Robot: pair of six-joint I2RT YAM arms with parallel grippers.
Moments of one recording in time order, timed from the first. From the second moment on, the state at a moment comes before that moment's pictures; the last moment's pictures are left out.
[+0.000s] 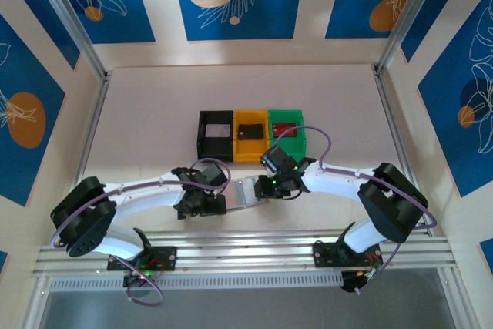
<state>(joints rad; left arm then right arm) -0.92 1.42 0.72 -0.76 0.01 -1.00 0.78 1.49 0.72 -0.38 -0.23 0.71</state>
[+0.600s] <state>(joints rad) -0.93 1.49 0.76 -0.80 -0.01 -1.00 0.78 1.49 0.72 -0.36 -0.20 0.72</state>
